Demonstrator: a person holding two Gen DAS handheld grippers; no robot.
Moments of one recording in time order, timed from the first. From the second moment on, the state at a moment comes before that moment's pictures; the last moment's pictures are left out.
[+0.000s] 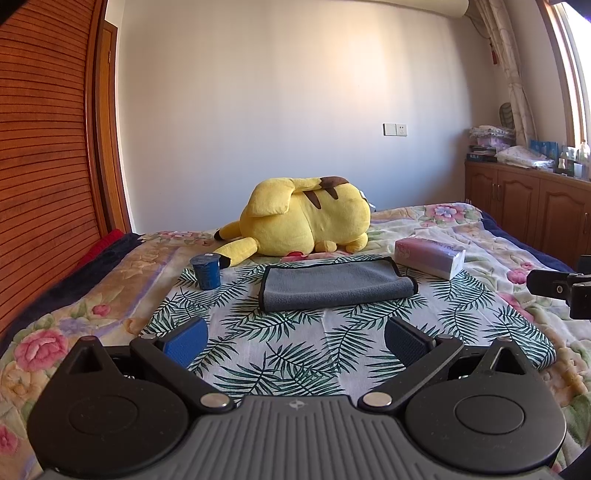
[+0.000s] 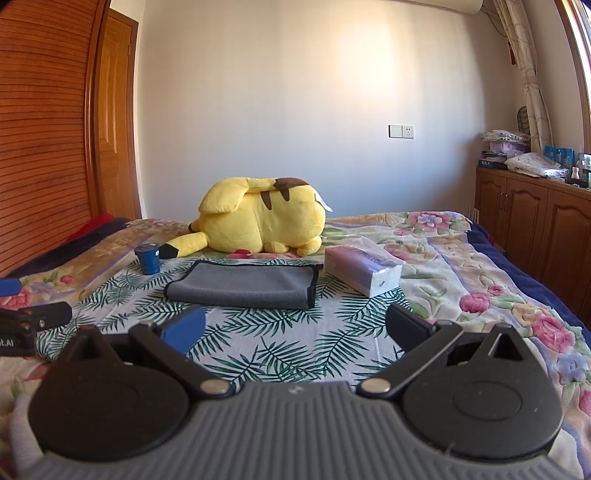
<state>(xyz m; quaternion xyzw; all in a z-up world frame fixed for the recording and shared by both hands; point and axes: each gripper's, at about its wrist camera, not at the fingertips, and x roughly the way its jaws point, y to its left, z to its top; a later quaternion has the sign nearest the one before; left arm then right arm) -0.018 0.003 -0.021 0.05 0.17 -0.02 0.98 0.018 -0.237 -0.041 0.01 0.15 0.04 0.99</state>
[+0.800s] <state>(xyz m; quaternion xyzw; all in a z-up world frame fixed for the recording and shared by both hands) -0.018 0.003 -0.024 0.05 0.18 -0.02 0.98 0.017 -0.237 -0.041 0.01 0.15 0.04 0.99</state>
